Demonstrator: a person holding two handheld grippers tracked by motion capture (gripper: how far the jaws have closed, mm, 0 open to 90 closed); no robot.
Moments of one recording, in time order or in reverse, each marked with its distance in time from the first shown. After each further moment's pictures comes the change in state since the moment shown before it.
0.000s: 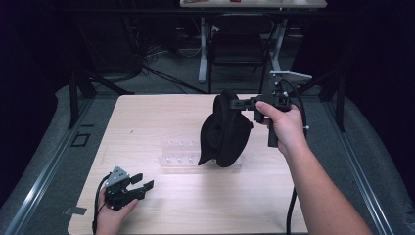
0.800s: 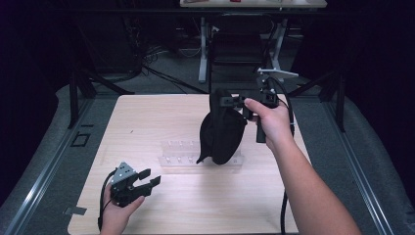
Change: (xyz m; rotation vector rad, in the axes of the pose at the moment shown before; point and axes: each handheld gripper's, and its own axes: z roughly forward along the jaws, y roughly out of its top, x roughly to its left) left arm -0.029 0.030 -0.001 -0.051 -0.048 0.069; right arm 0.003 0.007 0.027 0.011 0.017 -0.001
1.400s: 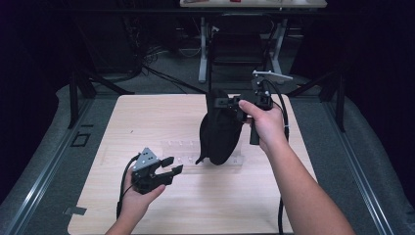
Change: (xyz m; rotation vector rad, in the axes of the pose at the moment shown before) left arm -0.042 0.056 0.027 -0.034 -0.105 0.084; right arm 0.001 -0.006 0.011 -0.012 0.036 0.022
